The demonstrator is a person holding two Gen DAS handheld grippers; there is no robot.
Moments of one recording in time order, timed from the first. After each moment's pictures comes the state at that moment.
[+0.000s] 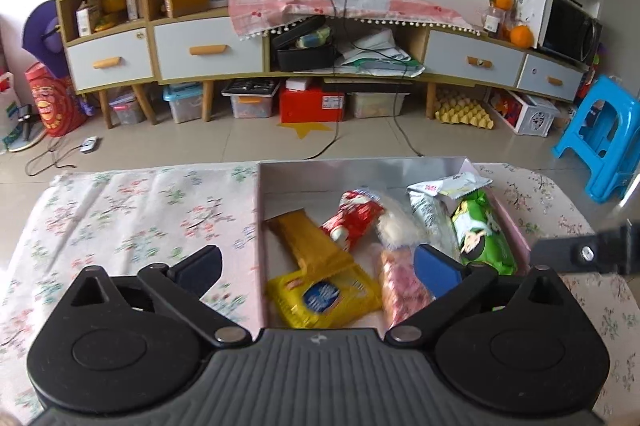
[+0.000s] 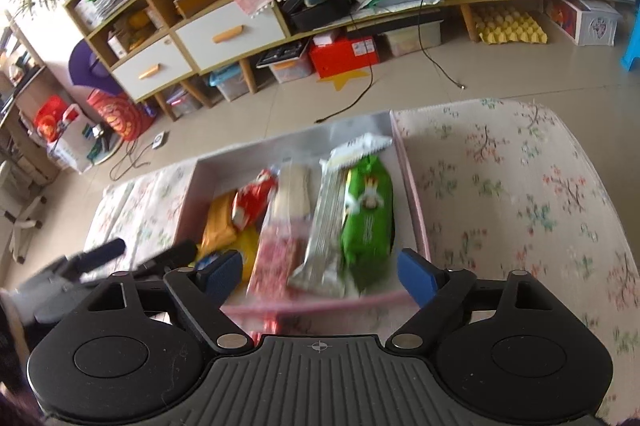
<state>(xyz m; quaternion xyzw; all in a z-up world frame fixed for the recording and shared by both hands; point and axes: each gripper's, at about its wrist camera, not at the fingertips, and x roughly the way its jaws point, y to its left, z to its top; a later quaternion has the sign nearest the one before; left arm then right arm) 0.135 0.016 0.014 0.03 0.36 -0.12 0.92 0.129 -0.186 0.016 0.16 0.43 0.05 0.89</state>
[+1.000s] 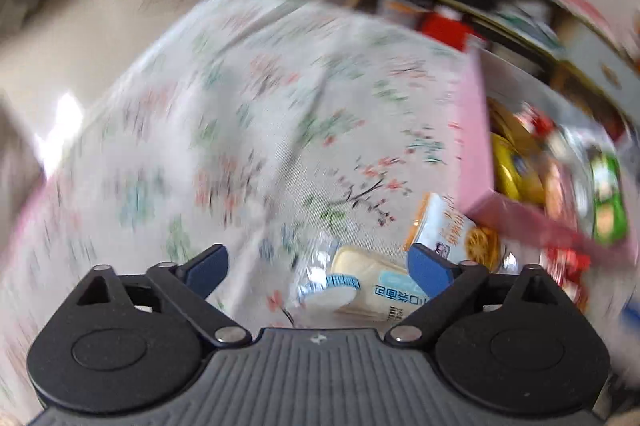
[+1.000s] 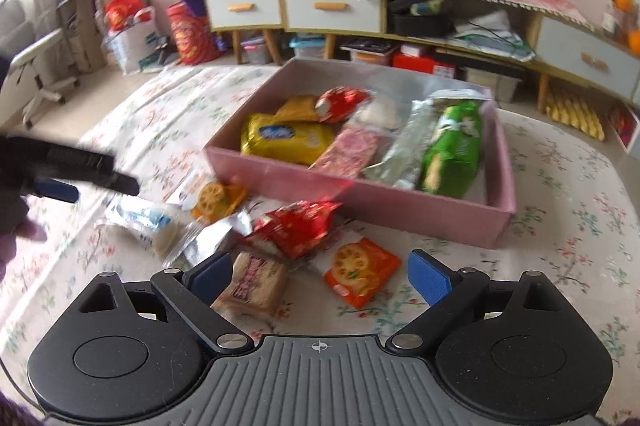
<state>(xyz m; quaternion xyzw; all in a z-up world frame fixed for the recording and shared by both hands) 0.105 0.117 -0.045 -0.14 0.50 0.07 0.85 0.054 -0.110 -0.050 -0.03 0.38 0.15 0.91</state>
